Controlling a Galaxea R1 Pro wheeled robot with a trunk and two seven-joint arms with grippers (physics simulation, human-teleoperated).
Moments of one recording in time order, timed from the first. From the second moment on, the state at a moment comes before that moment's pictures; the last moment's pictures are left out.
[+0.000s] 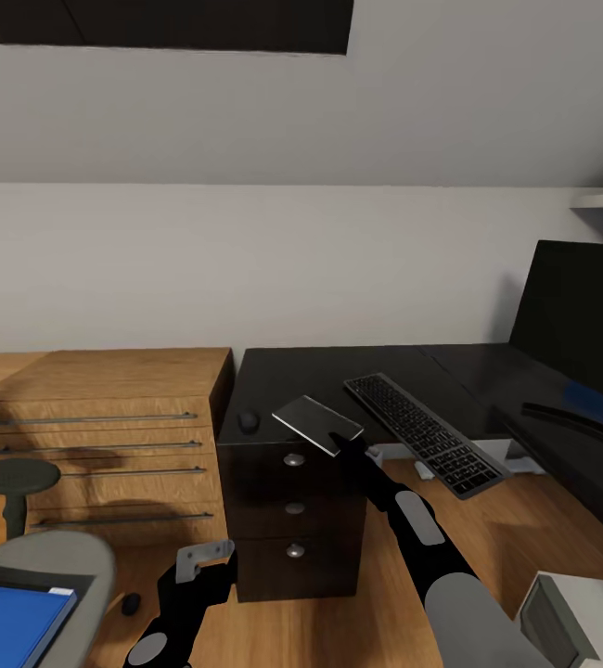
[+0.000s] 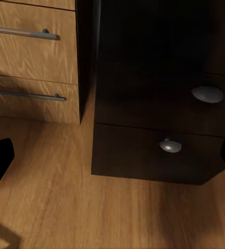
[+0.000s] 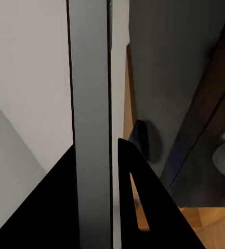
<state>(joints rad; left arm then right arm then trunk) 0.03 -0.06 -0.25 -1.56 0.22 0.40 0.39 -0.66 0.17 -0.19 -0.66 -1.16 0.51 0.34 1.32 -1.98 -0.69</state>
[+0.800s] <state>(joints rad) 0.03 -0.06 -0.25 -1.56 0.22 0.40 0.39 -0.66 0.17 -0.19 -0.65 -1.16 0.51 0.34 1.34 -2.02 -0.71</state>
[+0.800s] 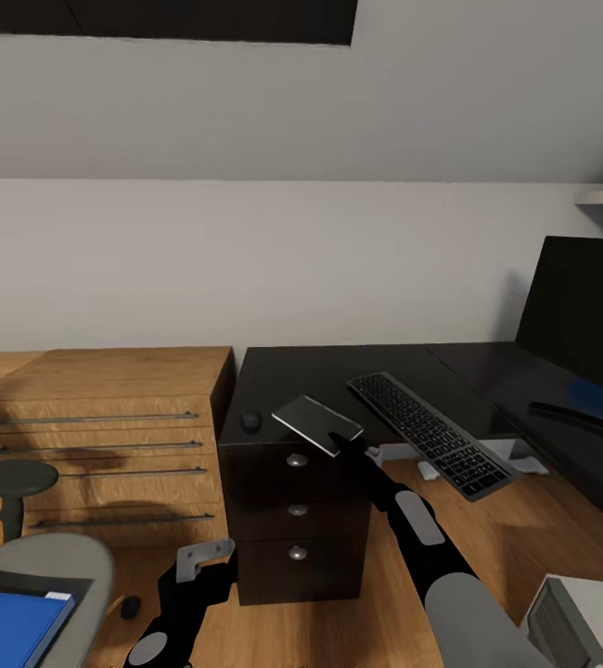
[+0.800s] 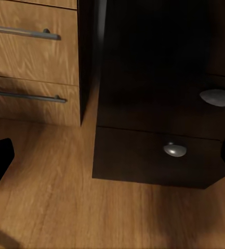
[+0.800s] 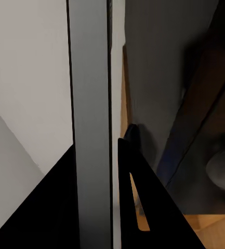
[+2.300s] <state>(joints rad) 0.03 -0.06 -0.25 -1.56 0.22 0.40 0.39 -0.66 0.17 -0.19 -0.66 -1.17 0.51 0.32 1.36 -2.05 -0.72</state>
